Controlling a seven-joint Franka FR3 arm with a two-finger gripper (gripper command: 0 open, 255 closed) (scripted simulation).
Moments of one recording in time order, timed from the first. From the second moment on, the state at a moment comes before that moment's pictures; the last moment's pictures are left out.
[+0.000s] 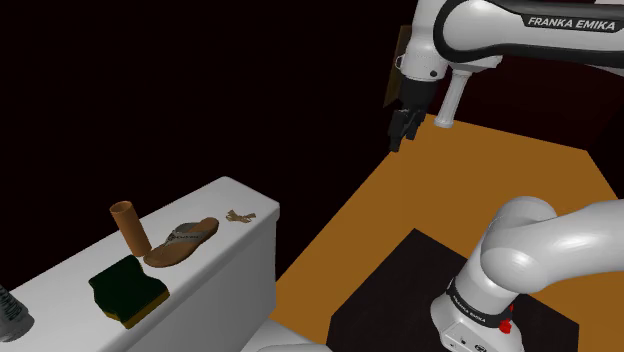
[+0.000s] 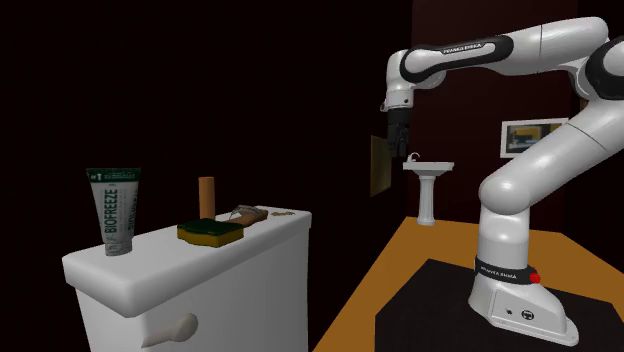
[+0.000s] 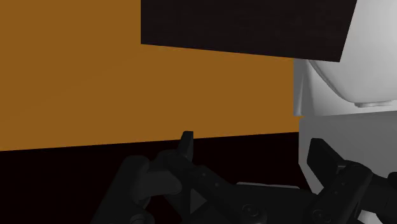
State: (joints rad) arm 0.02 -0.82 -0.02 -2.39 -0.03 1.57 -0.05
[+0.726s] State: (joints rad) arm 0.04 -0.79 0.21 -2.42 0.17 1.62 0.33
